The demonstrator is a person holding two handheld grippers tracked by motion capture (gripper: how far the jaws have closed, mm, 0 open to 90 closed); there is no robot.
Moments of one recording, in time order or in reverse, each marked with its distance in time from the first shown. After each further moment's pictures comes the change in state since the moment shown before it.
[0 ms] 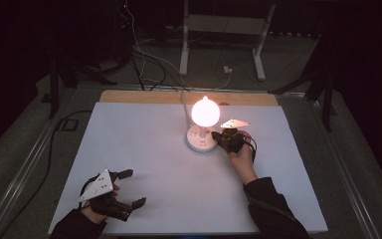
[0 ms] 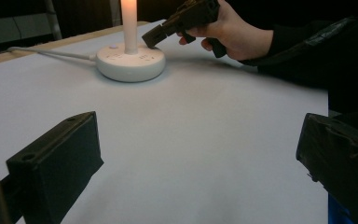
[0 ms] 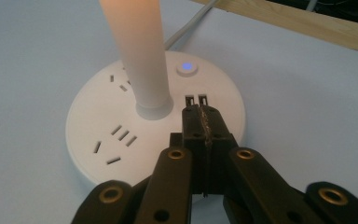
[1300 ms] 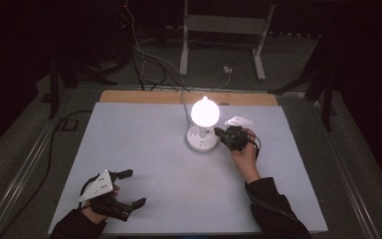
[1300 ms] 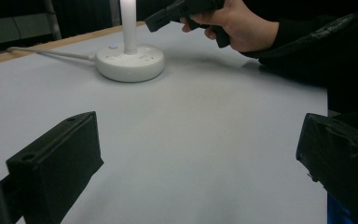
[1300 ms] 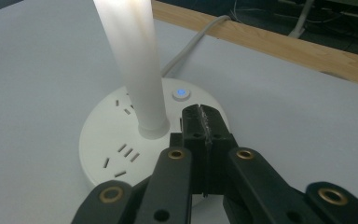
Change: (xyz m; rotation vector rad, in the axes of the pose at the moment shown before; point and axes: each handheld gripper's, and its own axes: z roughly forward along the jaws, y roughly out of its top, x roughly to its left) left arm 0.000 0.000 0.000 -0.002 -0.002 0.000; right arm -0.001 0.011 -0.019 -0.055 -0.008 0.021
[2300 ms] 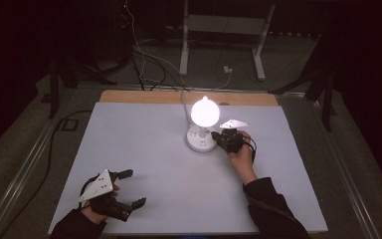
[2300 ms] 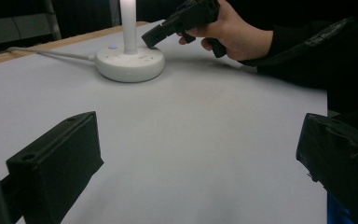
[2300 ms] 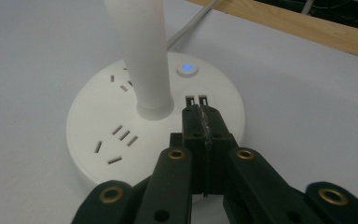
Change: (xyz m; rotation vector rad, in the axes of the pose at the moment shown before) left arm 0.000 0.000 0.000 -0.001 -0.001 0.001; right arm 0.004 -0.012 0.017 0.060 -0.002 -0.021
